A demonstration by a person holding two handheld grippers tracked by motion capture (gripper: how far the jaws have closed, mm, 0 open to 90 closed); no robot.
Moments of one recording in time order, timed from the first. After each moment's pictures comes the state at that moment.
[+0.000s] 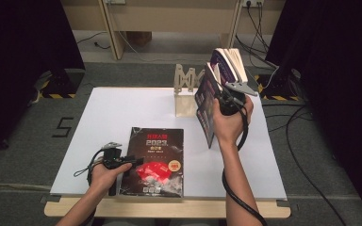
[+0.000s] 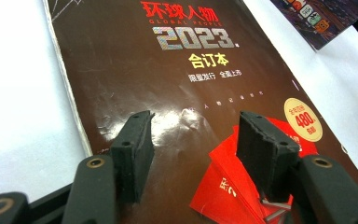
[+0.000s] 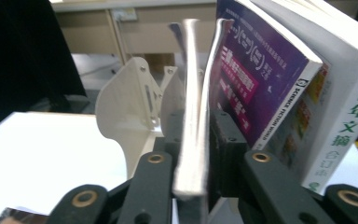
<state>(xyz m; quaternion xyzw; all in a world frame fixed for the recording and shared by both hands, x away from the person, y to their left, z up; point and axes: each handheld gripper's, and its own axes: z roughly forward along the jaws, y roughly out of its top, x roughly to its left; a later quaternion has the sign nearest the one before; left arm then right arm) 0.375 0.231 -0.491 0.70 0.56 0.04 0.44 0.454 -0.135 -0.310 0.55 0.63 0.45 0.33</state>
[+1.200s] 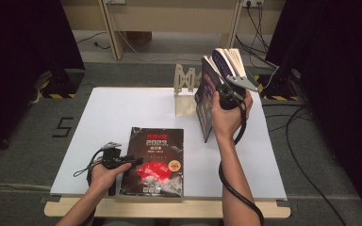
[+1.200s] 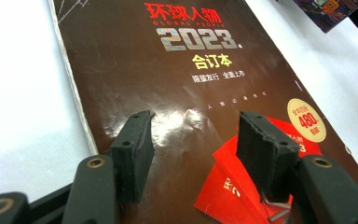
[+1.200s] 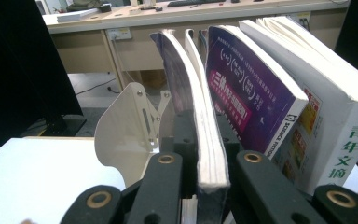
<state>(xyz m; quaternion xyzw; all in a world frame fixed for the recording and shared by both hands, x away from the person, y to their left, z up) 0.375 0.232 -0.491 0.70 0.56 0.05 0.44 0.463 -0.132 -0.299 0.55 0.60 0.47 0.34</state>
